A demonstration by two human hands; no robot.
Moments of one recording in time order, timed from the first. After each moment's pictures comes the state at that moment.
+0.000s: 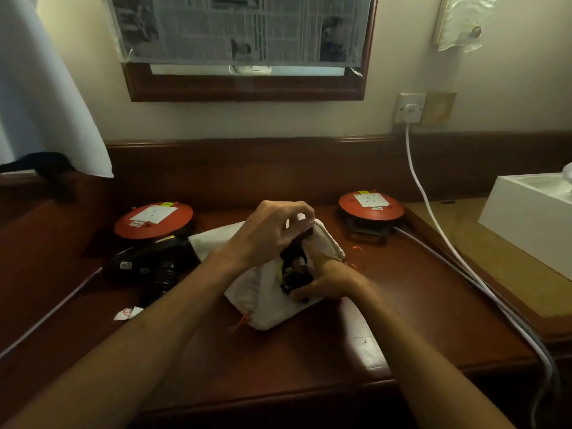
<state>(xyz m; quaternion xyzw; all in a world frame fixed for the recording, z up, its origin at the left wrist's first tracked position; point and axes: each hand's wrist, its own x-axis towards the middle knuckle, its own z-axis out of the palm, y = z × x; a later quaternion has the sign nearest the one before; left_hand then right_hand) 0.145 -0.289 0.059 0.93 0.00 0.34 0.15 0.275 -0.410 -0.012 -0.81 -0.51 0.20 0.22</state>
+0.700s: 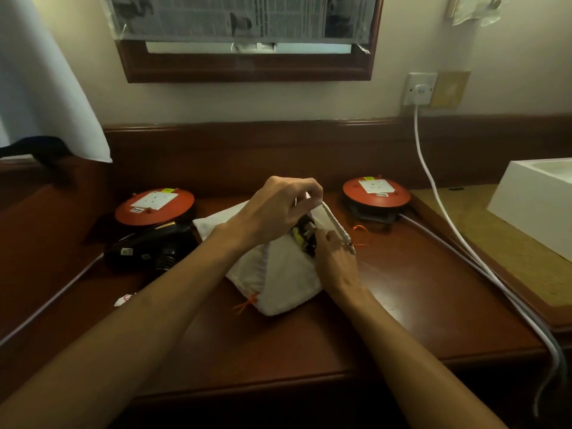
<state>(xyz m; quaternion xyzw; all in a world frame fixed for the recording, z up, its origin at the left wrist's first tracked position) 0.154 -0.291 0.073 0.94 -0.02 0.33 0.13 0.273 -0.392 -0.057 -0.86 -0.44 -0.15 0.21</state>
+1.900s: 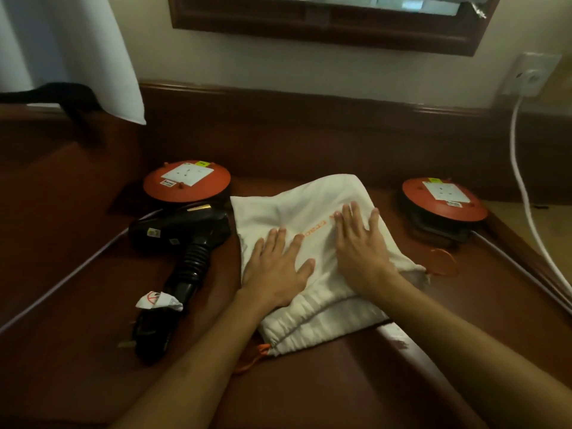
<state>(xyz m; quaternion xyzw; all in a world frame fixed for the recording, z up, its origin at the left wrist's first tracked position) 0.131 -0.218 -0.094 0.92 0.36 0.06 0.12 0.288 -0.307 -0.055 -0.80 -0.52 -0.17 -0.23</state>
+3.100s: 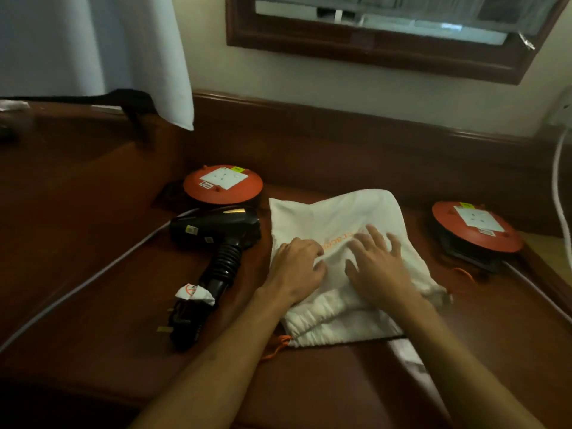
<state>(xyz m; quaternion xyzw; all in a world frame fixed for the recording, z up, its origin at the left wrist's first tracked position) 0.121 -0.211 -0.073 0.90 0.34 0.22 0.16 0.270 -0.311 -0.043 -0.80 -0.59 -0.09 0.02</state>
